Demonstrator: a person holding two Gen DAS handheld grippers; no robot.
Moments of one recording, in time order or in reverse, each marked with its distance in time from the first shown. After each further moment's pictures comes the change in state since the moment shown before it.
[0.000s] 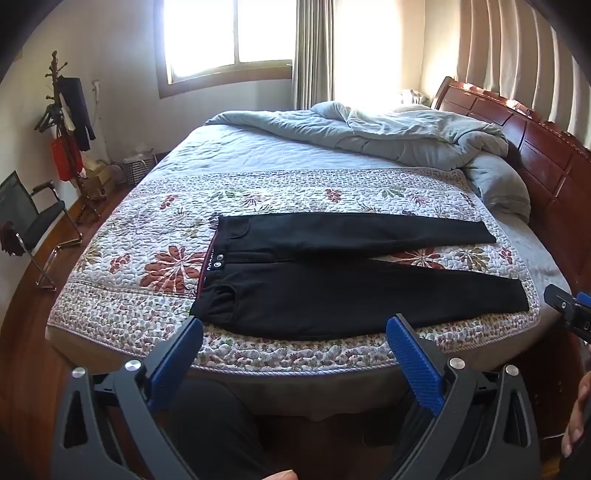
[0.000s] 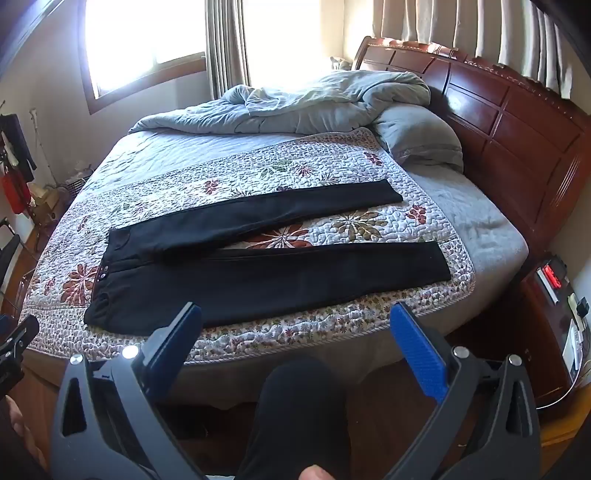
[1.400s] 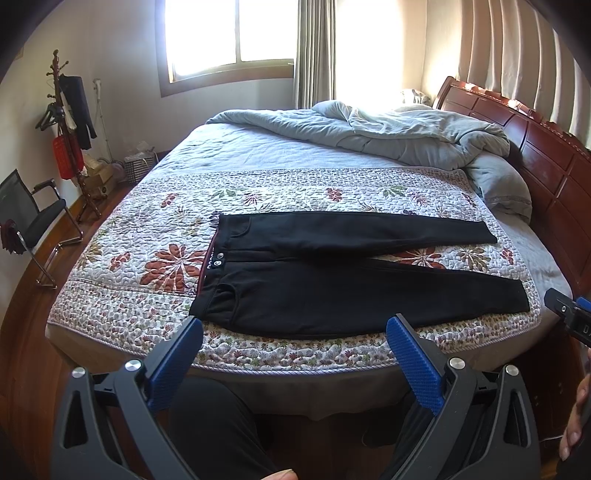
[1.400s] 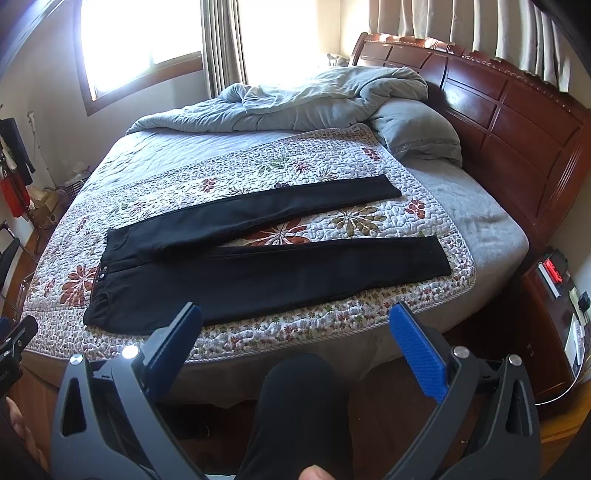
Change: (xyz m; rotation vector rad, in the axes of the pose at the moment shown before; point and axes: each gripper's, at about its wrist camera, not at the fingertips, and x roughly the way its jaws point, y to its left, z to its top) left arm 0.001 -0.001 -0.001 -0.001 -0.002 0.008; right arm 0.005 -0.005 -0.003 0.013 0.012 -0.001
